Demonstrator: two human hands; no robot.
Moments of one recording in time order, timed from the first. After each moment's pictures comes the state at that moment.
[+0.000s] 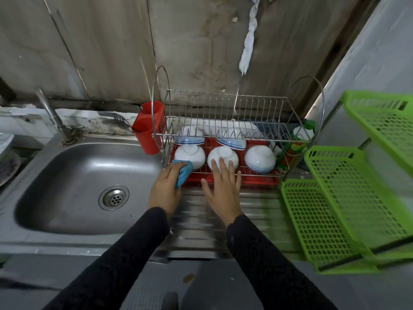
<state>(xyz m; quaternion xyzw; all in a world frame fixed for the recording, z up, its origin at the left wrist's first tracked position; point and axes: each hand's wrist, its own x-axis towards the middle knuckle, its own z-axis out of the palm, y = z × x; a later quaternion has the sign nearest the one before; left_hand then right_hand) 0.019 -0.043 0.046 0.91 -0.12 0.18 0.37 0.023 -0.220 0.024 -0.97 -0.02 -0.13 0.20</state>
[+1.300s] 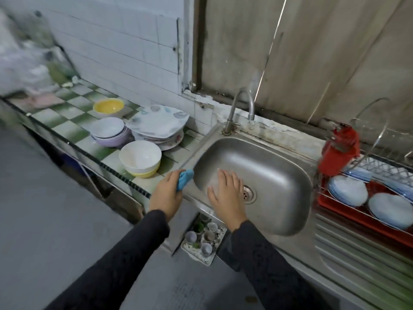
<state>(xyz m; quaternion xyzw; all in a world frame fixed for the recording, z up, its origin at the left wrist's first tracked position) -0.132 0.350 0.036 0.91 0.17 0.20 0.32 -0.047 0.184 0.028 -0.94 -0.27 -0.03 0.20</state>
